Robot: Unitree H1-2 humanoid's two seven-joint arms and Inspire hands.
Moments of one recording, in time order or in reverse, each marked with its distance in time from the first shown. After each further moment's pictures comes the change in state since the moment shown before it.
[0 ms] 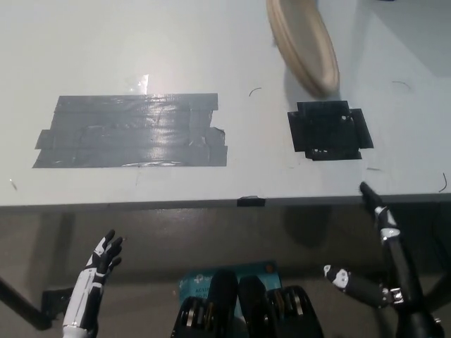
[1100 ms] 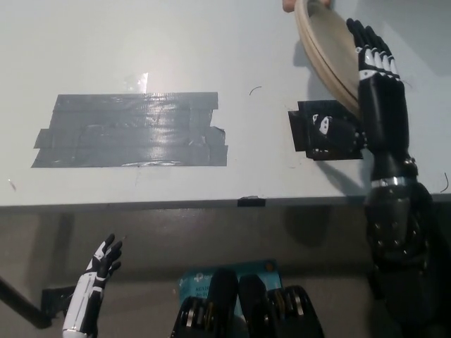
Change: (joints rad) left_arm 0.011 0.000 0.000 -0.001 0.009 -0.001 0.000; right_arm -0.599 -0.018 -0.018 0.374 -0.489 0.087 -0.159
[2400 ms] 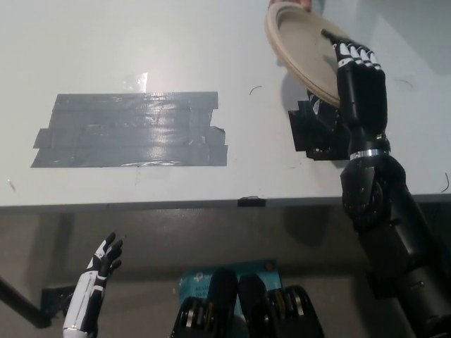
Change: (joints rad) left_arm -0.007 0.001 0.000 -0.001 0.009 0.000 0.000; right_arm -0.174 -0.050 0.114 0.416 -0.029 0.002 -0.258
